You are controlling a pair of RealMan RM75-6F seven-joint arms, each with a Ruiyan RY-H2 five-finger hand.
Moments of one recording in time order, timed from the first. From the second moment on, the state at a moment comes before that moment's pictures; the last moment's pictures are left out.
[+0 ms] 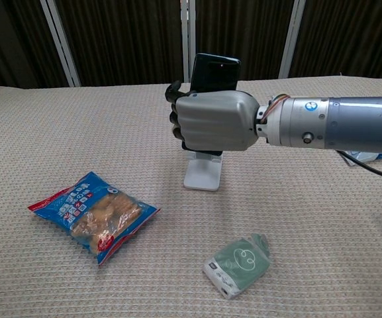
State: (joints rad) left arm -0.07 -1.09 -0.10 -1.57 1.27 1.37 -0.03; right arm 1.03 -1.65 0.11 -1.05 -1.92 0.88 -1.31
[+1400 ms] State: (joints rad) left arm -0.06 -1.08 -0.10 -1.58 1.30 1.40 -0.05; right arm 0.91 -1.52 0.11 -1.22 -1.87 1.11 -1.26
